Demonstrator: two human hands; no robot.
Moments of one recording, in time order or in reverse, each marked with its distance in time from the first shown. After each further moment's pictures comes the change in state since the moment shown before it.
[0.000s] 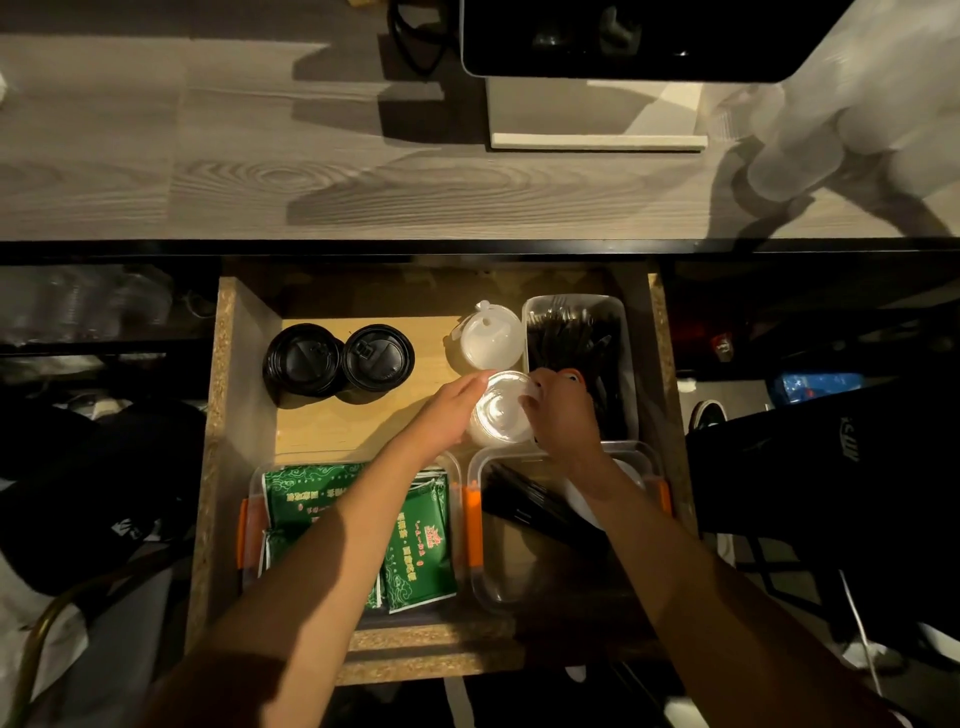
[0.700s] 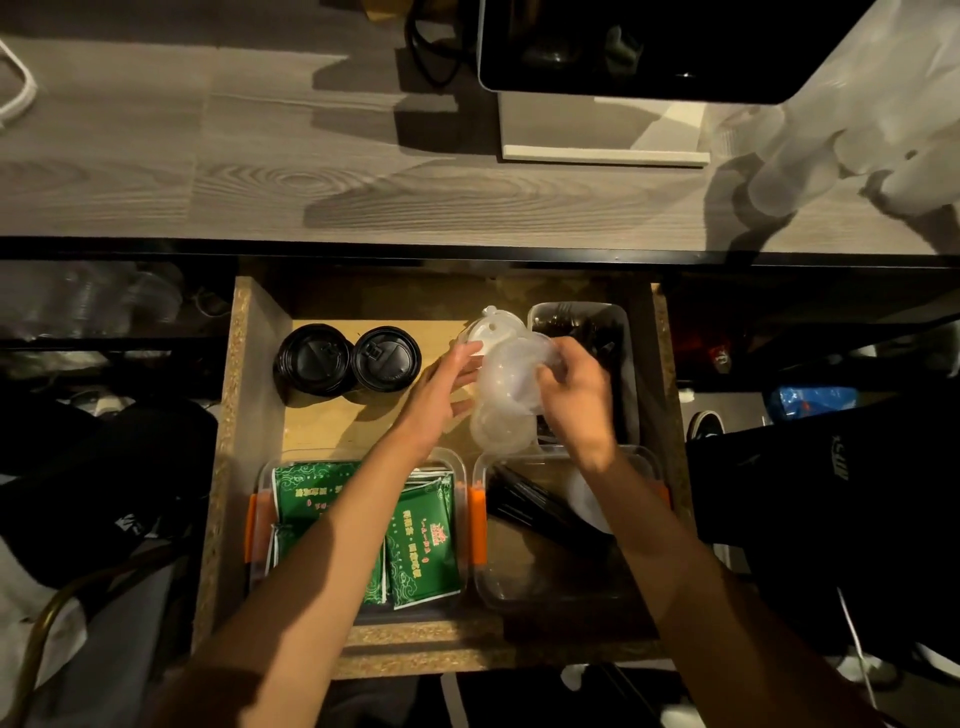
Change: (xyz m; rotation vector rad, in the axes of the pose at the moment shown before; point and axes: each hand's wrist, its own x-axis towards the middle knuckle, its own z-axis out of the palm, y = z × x) left_hand -0.027 0.014 -0.013 -0.263 0.102 0.188; right_hand -0.012 -0.022 -0.028 0.551 0.174 -0.038
